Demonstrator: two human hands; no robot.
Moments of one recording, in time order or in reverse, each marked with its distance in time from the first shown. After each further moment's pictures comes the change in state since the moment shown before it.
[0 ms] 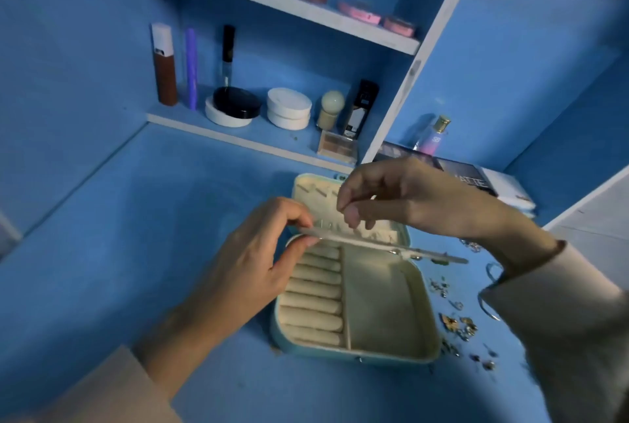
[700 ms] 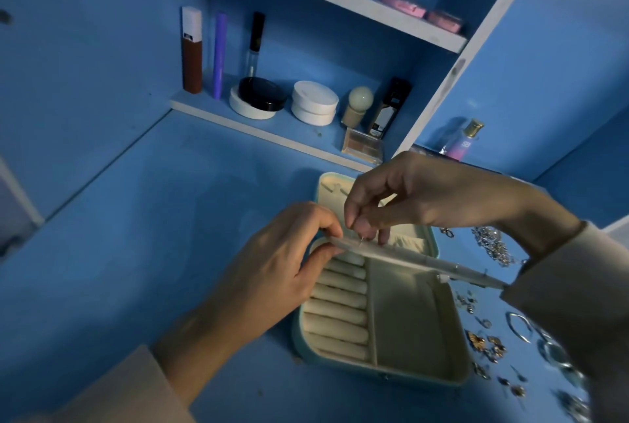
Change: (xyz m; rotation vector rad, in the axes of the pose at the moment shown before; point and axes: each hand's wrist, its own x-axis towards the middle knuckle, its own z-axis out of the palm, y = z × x) left_hand -0.002 0.000 -0.005 0.025 -0.031 0.002; right_hand 0.031 -0.015 -0.002 -0.106 -0.297 0.044
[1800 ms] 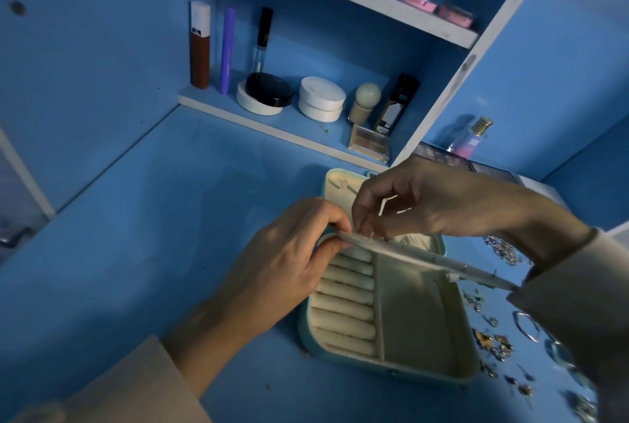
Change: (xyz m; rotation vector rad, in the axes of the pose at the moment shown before) left_hand 0.000 0.001 -0.001 0.031 -0.002 0.007; right_hand 0.000 0.005 0.007 -0.049 0.019 -0.026
